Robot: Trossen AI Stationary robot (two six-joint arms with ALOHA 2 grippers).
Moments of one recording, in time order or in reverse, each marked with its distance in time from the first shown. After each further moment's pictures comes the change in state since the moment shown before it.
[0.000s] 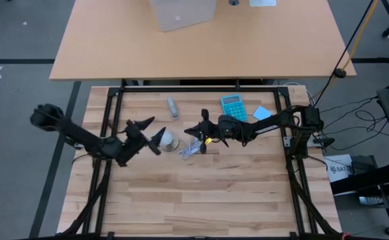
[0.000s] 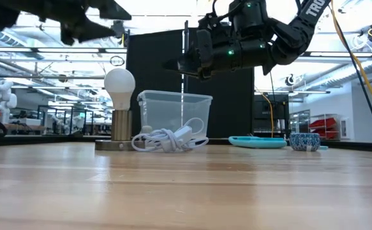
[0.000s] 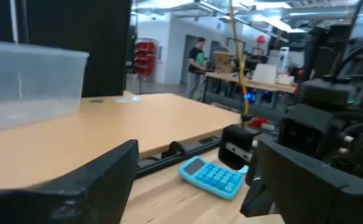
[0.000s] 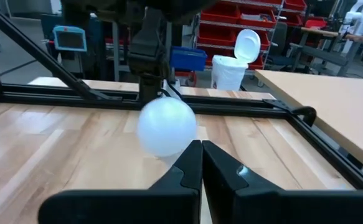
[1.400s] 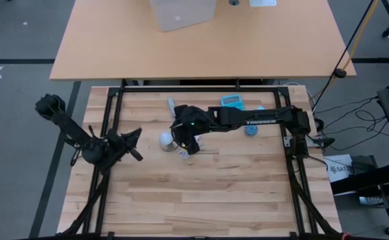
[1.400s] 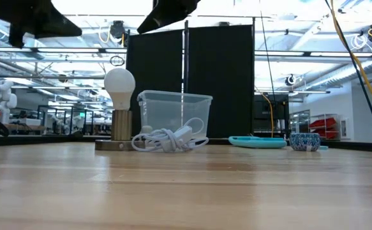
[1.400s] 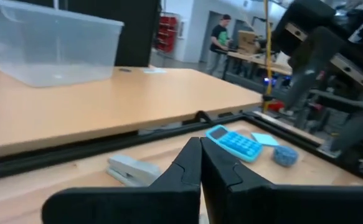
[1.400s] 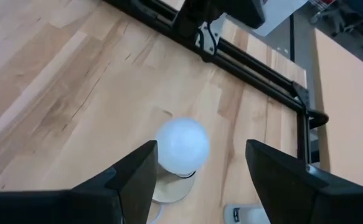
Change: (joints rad) left arm -0.360 -0.222 -0.153 -0.039 -0.445 -0.024; right arm 0.093 0.129 0.974 -1.410 0.083 -0.419
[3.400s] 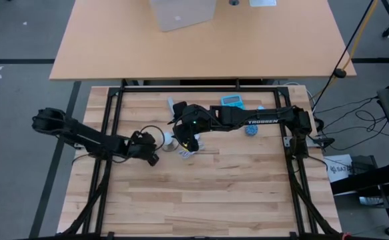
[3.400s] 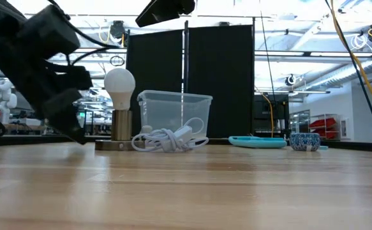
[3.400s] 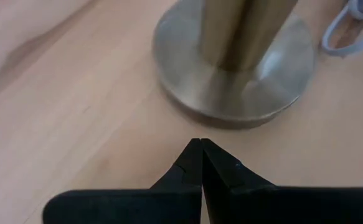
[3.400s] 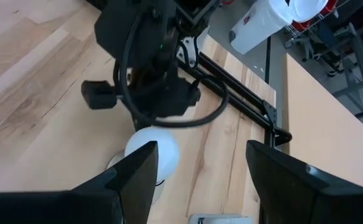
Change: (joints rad) left arm 0.595 0.357 0.118 -1.100 1.118 -0.790; right arm 0.000 -0.017 0.000 0.054 0.049 -0.127
